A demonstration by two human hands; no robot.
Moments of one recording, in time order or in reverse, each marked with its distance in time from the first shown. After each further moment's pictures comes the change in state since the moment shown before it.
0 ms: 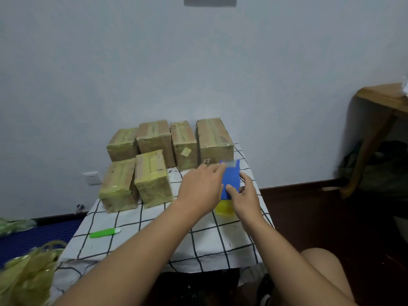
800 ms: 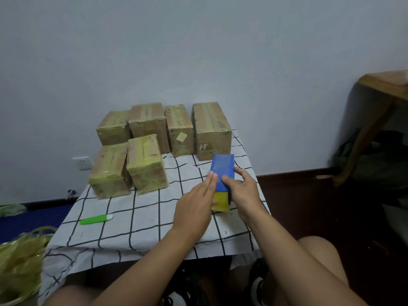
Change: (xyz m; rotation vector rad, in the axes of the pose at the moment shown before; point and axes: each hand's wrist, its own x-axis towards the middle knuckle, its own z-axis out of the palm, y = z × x) left_hand -0.056 0.009 0.105 -0.205 0.271 -0.030; right_hand 0.009 0.021 0.004 0.187 -0.010 0.141
